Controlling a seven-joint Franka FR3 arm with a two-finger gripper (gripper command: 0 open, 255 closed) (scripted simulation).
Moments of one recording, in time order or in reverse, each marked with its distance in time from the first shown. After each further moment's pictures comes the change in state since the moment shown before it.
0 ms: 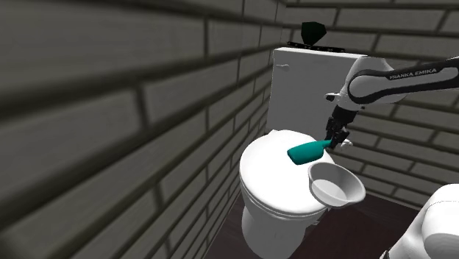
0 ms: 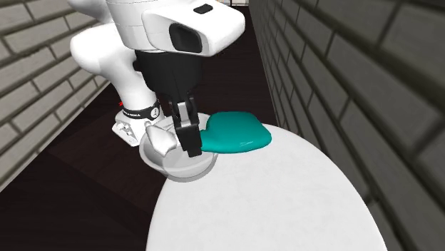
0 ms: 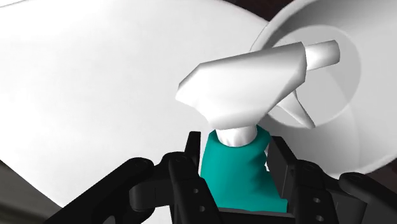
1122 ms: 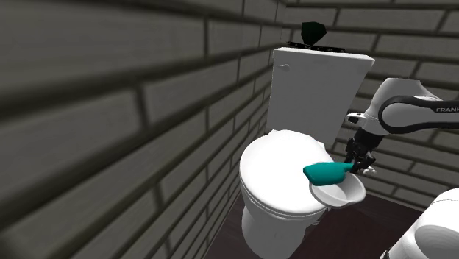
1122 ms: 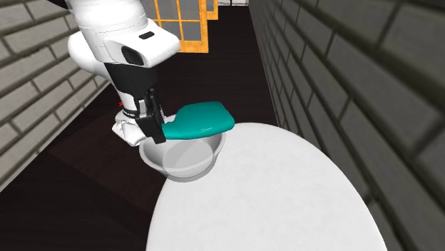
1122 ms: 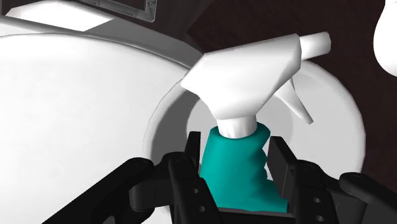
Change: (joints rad) arm -0.156 -0.351 0.016 -0.334 -0.126 -0.026 0.006
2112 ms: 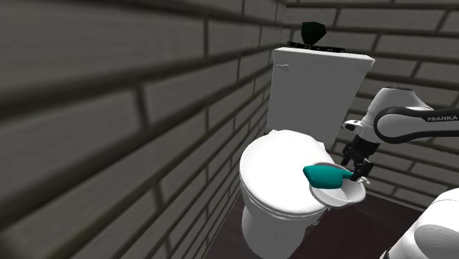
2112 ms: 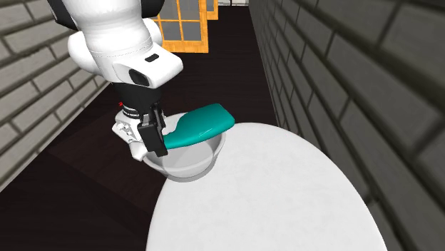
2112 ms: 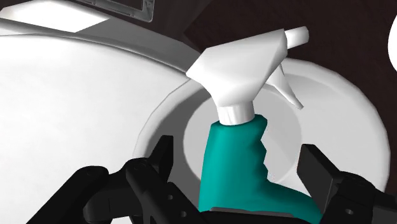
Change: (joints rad) arm -0.007 0.042 -0.030 -0.057 -0.025 0.098 -0.004
